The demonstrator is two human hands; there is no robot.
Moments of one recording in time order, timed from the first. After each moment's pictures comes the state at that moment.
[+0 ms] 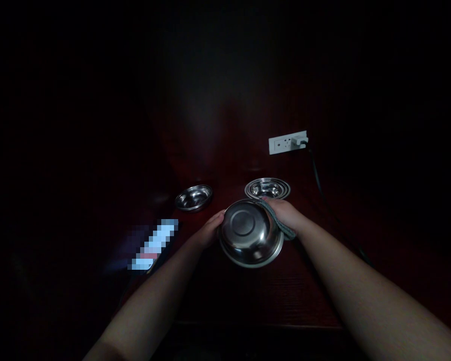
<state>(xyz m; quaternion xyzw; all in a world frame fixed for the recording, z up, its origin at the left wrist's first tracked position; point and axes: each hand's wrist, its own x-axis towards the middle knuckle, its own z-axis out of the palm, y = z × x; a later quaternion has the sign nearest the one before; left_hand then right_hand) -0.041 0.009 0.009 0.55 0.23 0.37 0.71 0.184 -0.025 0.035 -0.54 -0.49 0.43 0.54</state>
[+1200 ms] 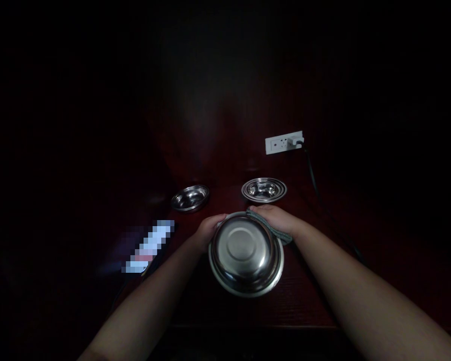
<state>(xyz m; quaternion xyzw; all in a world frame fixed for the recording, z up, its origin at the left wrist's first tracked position) -0.028 -0.004 0.024 0.45 0.36 0.37 0.73 0.179 -0.034 0.036 -0.46 -0.50 0.59 0.44</state>
